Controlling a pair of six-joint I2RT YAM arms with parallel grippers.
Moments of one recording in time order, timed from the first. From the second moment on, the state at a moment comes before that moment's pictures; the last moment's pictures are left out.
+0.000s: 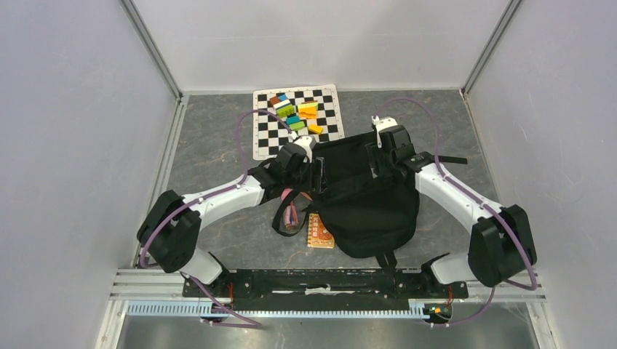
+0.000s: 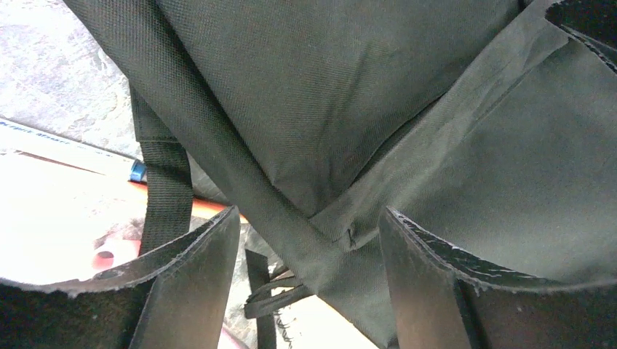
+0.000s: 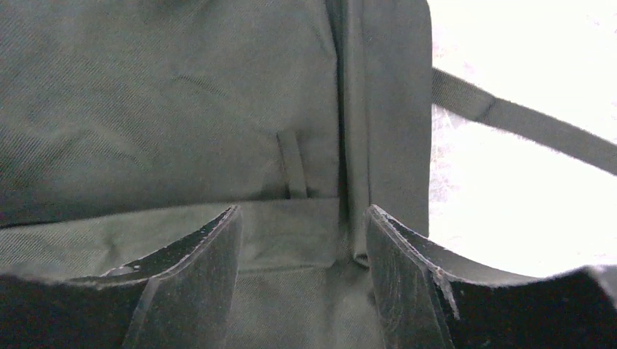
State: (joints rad) left arm -0.73 1.51 0.94 -0.14 0.02 -0.49; right arm 0.43 1.37 0.95 -0.40 0.24 0.07
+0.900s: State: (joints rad) left arm -0.73 1.61 0.82 0.08 0.07 -0.67; right arm 0.41 1.60 1.03 -0.33 0.24 -0.03
